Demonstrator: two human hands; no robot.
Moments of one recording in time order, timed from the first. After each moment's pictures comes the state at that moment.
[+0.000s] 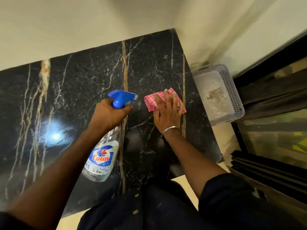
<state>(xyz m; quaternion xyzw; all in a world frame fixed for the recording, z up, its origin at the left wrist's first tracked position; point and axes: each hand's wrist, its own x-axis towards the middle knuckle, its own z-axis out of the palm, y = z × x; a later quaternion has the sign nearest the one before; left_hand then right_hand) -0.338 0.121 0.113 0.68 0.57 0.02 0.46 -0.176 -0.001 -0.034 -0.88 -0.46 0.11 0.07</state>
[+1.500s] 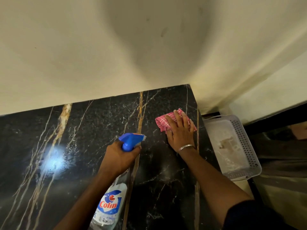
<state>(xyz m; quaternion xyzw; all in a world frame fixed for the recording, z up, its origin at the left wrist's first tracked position) -0.322 0.173 0.107 0.63 0.59 0.03 0.51 -0.086 0.112 -0.028 -0.83 -0.54 0.11 0.06</state>
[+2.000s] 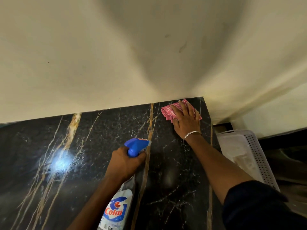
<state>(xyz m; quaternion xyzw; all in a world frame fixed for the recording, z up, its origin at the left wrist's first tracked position) -0.317 0.215 0.097 0.62 0.59 0.05 0.51 -0.040 0.220 -0.031 -0.82 -0.56 0.12 0.05</state>
